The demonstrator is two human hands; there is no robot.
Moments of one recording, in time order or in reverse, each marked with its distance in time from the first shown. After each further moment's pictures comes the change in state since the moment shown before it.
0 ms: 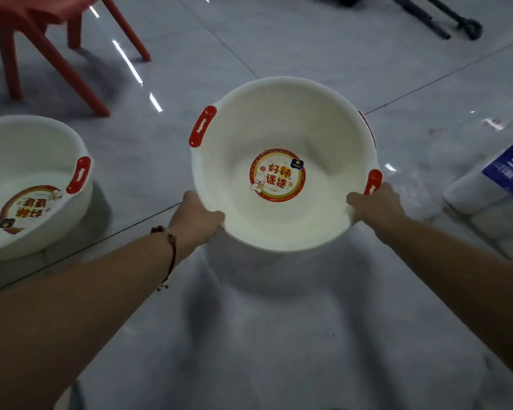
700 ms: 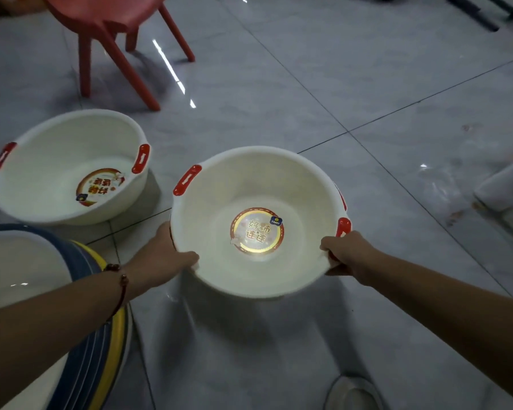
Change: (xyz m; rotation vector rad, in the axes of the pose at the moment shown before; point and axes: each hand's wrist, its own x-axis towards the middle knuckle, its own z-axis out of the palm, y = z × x) left_hand -0.090 -0.105 -0.096 0.284 -0.078 -0.028; right_hand -0.119 0.032 0.050 0.029 -0.470 0.243
